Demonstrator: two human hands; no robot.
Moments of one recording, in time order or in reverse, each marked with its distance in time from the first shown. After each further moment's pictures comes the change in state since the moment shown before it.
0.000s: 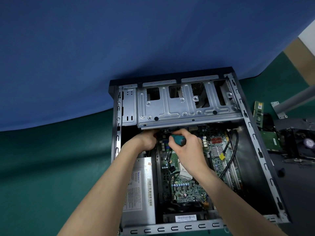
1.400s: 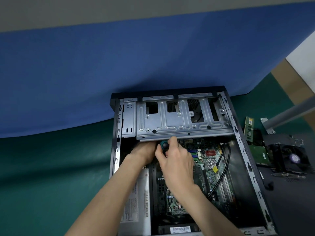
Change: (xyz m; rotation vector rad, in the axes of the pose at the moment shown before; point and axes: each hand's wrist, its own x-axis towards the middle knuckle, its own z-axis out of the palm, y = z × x) left_hand -0.014 0.012 -0.002 0.083 0.119 0.145; right_hand -0.025 -0.064 0.004 -0.483 0.124 -0.166
